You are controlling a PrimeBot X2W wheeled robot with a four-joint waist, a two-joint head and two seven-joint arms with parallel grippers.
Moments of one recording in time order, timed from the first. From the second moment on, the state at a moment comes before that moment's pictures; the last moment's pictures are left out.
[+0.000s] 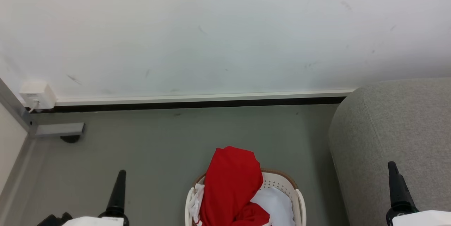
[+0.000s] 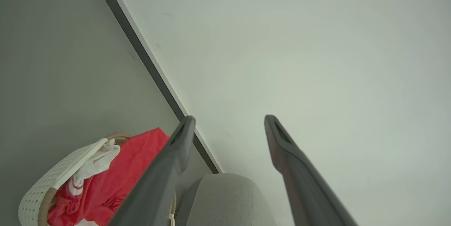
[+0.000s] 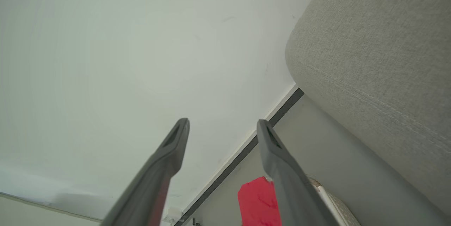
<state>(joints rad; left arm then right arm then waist) -0.07 0.03 0.05 0.28 -1.24 -0.10 -0.01 -0.07 -0.03 -0.07 0.25 1.12 0.13 -0.01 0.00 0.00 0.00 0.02</state>
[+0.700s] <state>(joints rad) -0.06 0.04 0.02 0.26 -0.88 -0.09 -0.08 -0.07 -0.04 -0.03 0.24 0.78 0.13 -0.08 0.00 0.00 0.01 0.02</state>
